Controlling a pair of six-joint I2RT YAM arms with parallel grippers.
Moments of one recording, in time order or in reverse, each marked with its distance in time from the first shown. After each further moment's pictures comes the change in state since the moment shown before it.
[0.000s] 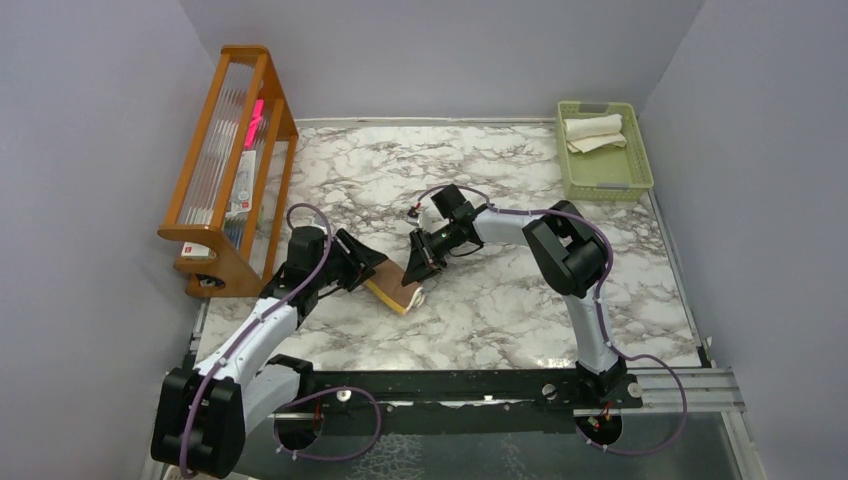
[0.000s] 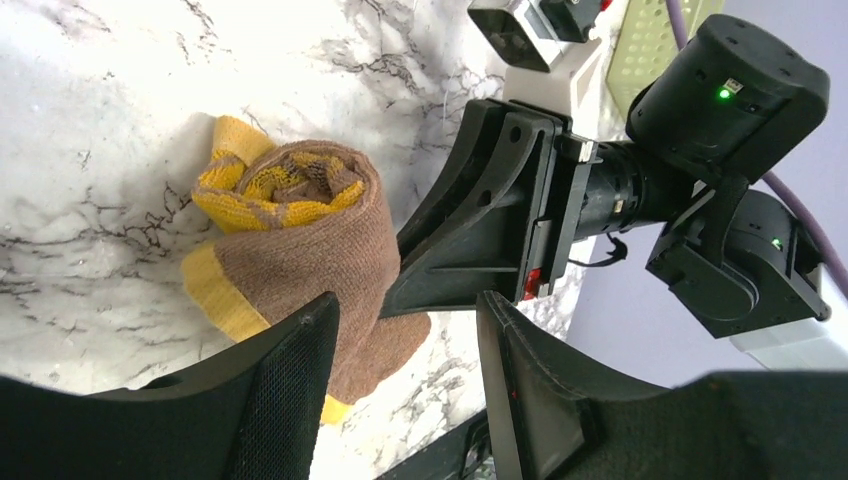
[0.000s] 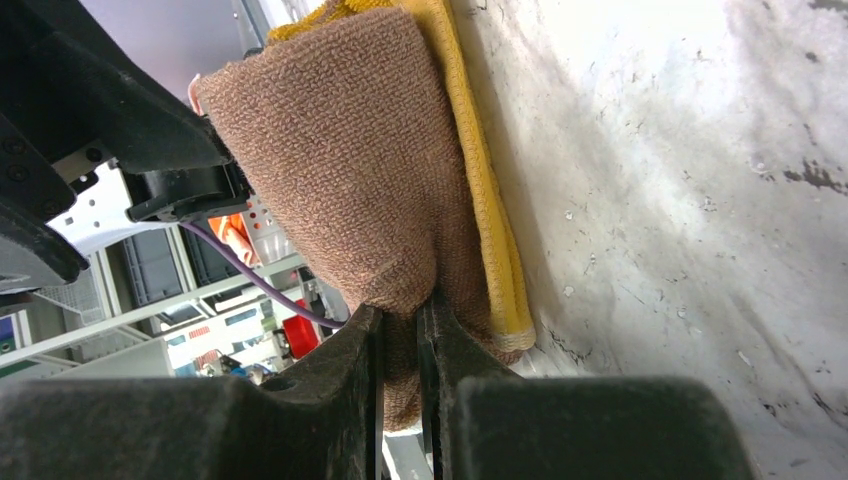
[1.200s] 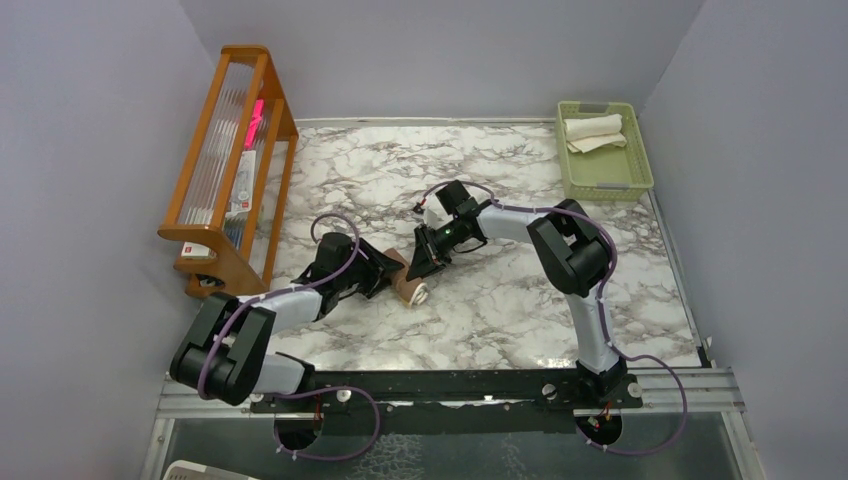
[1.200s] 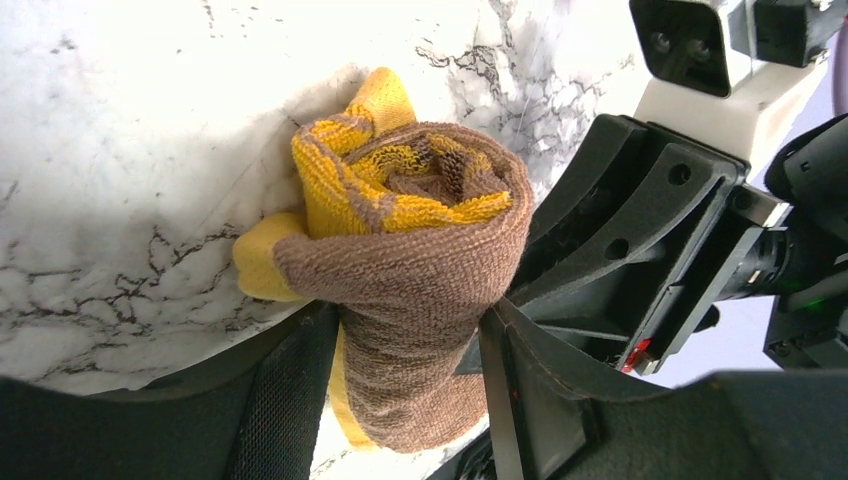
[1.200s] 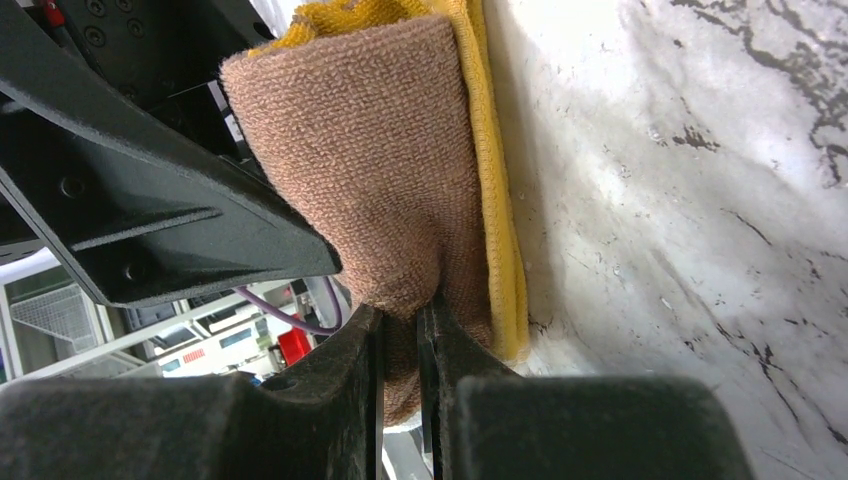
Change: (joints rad) left arm -0.109 0.365 -0.034 0.306 -0.064 -0.157; right arm -0.021 -0.011 0.013 -0.055 0.032 -0.019
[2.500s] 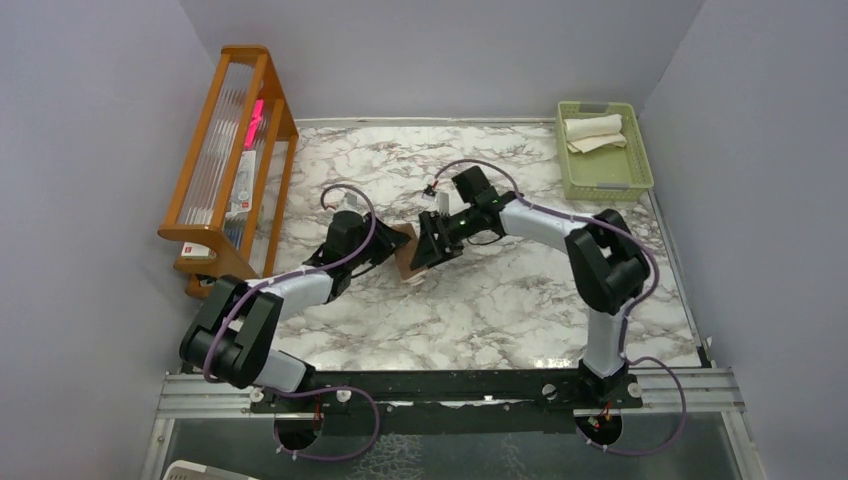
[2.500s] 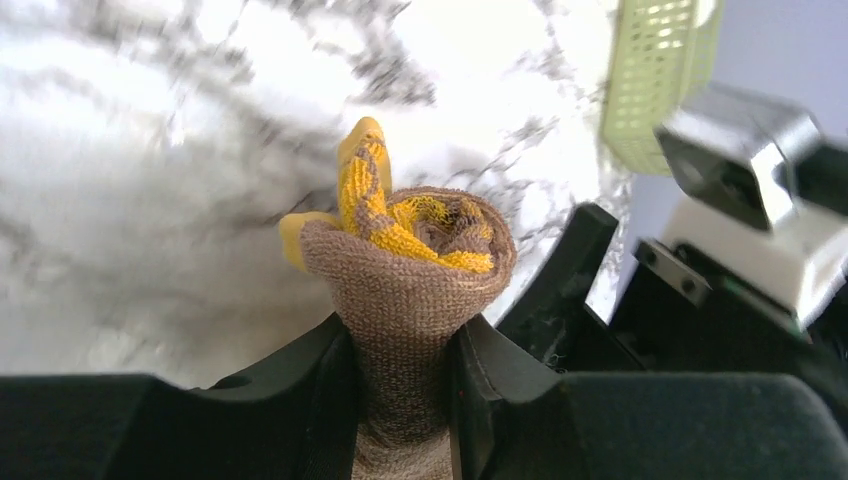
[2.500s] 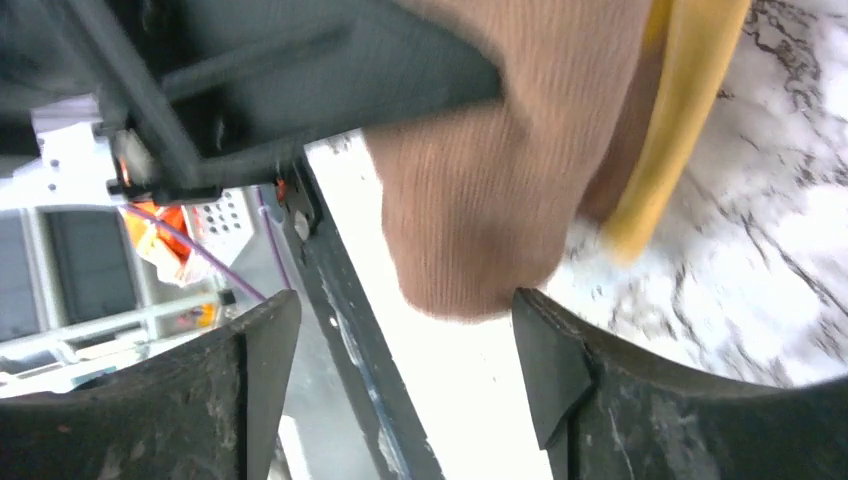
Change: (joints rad) left arm -0.079 0.089 0.127 0.122 -0.165 0.124; right arm -0.031 -0.177 -0.046 -0.045 0.074 -0.132
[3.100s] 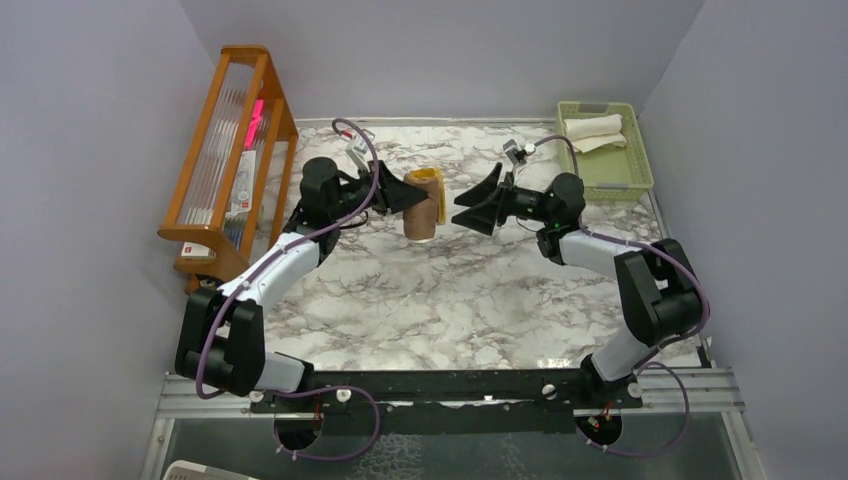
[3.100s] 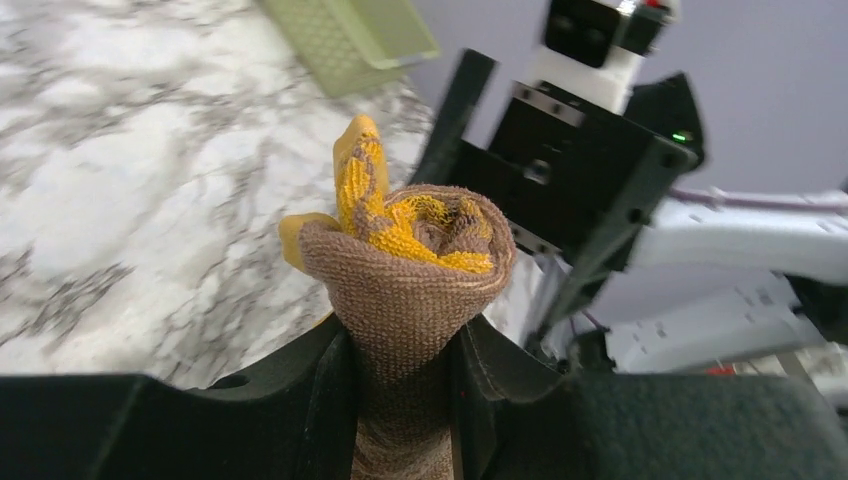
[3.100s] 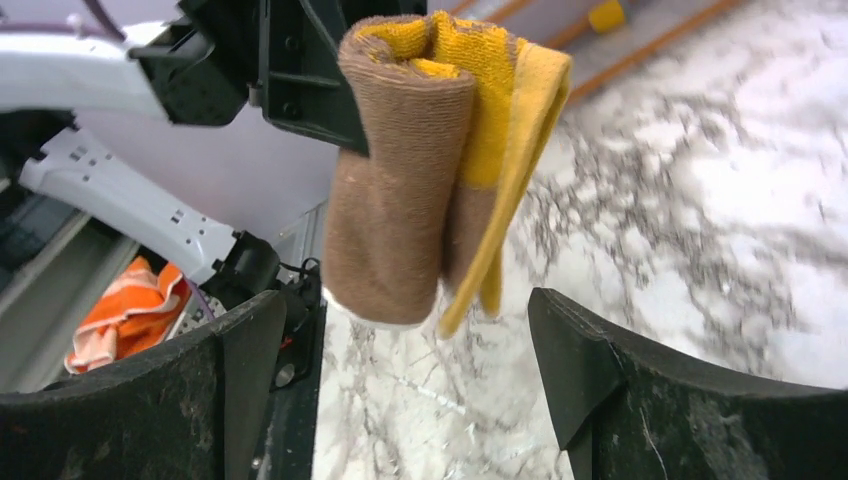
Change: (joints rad) left arm 0.130 -0.059 0.340 0.019 0.586 0.354; right arm -0.282 -0.392 -0.555 1.303 -0.122 0.353
